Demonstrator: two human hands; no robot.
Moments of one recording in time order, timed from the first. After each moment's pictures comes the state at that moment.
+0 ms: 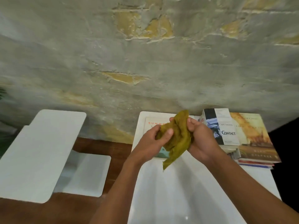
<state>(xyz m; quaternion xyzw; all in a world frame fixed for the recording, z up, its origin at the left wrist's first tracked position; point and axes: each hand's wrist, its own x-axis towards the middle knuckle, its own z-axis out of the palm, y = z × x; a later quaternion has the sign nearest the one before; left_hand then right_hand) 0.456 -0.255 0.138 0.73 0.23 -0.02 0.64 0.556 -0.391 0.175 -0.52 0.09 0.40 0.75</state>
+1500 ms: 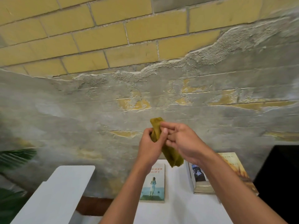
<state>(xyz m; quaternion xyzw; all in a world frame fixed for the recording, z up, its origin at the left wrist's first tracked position) 0.492 -0.339 0.321 0.74 0.22 0.23 0.59 0.553 -0.454 0.362 -0.56 -0.24 0.34 0.72</state>
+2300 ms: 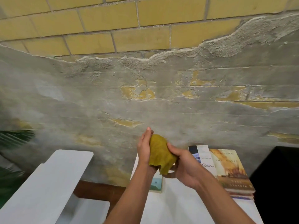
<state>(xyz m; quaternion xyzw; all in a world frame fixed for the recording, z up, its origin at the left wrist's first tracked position) 0.489 -0.330 0.277 0.40 0.27 0.26 0.84 0.526 -0.457 0.288 -0.53 -0.02 0.48 0.70</state>
